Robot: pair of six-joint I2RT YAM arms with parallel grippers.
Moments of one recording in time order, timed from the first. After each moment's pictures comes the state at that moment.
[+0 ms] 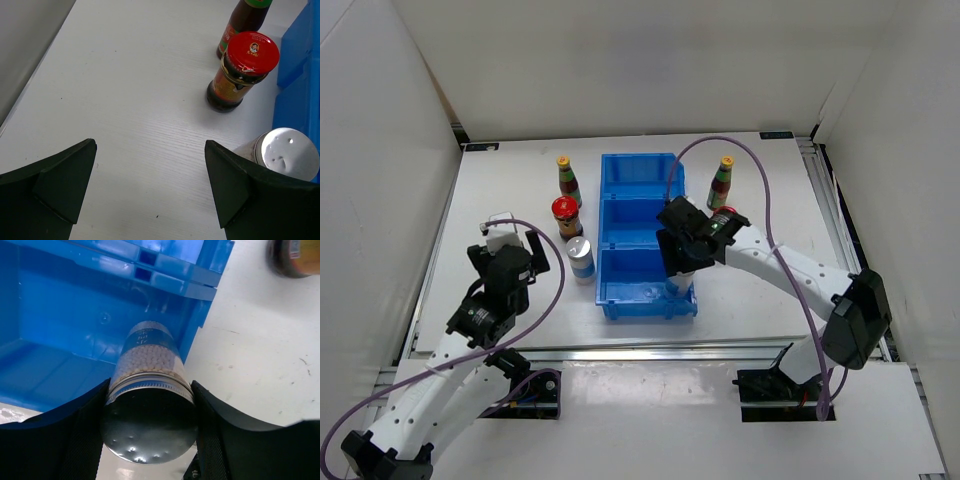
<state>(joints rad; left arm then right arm) -0.51 0.62 0.65 -0.48 -0.75 -0.32 0.87 1.50 1.31 -0.94 0.21 0.49</state>
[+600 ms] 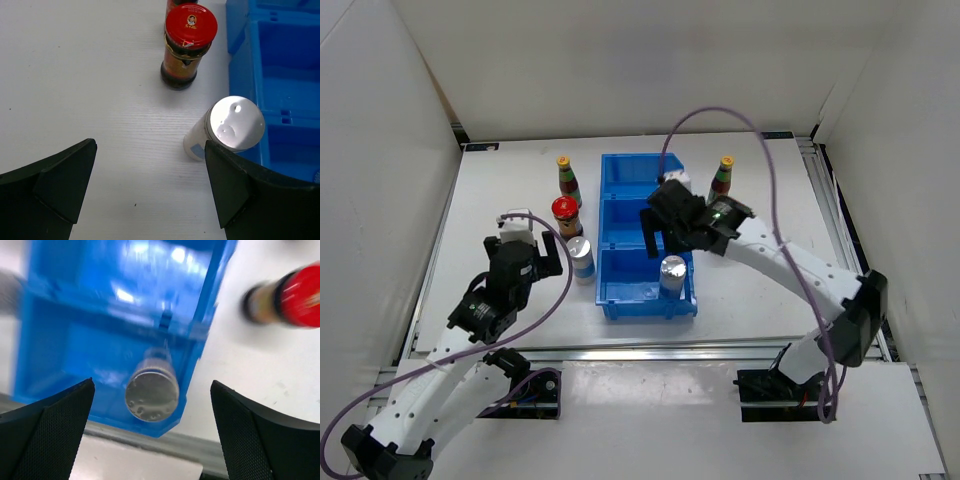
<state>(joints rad) -0.51 0.66 0.68 -0.49 -0.52 -0.29 0.93 1.54 1.48 -0.97 0.32 0.51</state>
